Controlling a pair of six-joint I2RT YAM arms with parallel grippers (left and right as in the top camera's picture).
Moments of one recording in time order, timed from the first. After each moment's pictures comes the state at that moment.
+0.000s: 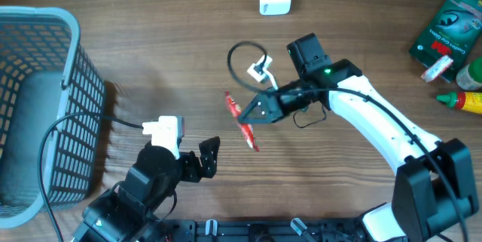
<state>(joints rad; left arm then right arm) -0.63 0.51 0.59 -0.72 -0.09 -0.62 0.44 1.67 1.16 -0.74 -1.09 0.11</state>
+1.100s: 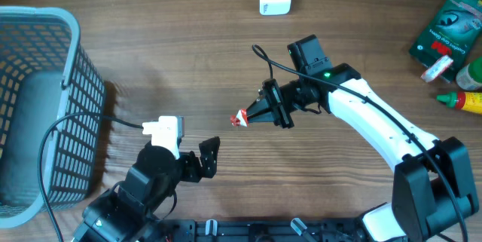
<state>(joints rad) -0.63 0.51 0.59 -0.72 -0.09 -0.62 0.43 1.67 1.11 -0.59 -1.51 1.56</state>
